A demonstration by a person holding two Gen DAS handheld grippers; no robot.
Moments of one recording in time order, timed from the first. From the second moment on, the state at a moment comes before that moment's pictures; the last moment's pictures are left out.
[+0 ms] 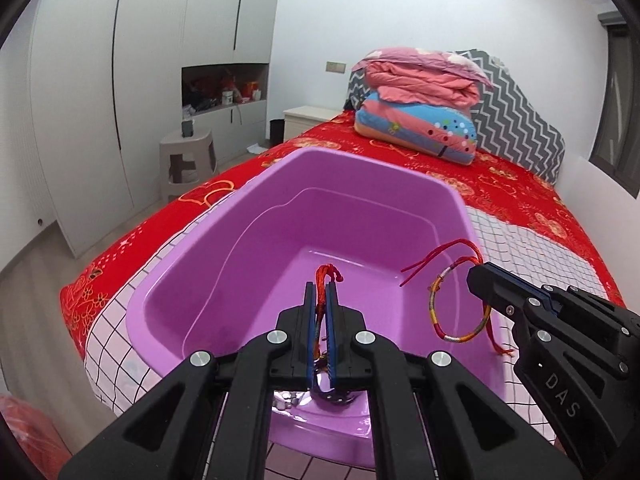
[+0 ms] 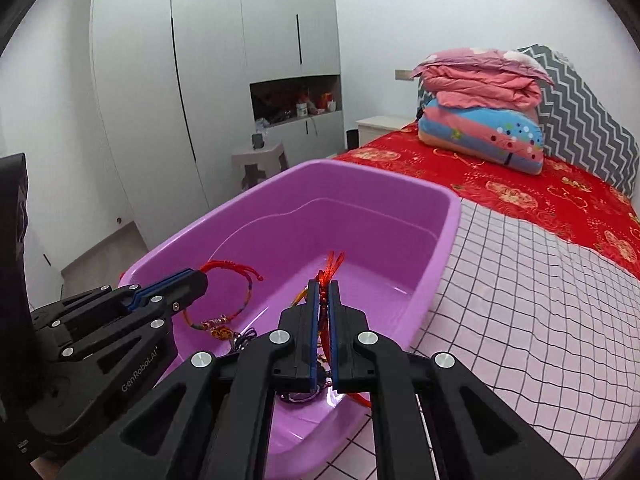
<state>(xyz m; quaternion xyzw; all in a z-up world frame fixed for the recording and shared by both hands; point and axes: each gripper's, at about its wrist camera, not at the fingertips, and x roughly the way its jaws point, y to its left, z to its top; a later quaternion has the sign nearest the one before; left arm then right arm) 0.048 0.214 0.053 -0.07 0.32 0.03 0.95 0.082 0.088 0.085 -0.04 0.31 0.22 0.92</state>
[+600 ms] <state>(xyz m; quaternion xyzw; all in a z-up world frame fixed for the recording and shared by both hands) 0.048 0.241 0.045 -0.09 0.33 0.13 0.93 0.099 0.086 0.066 -0.05 0.33 0.19 0.92</state>
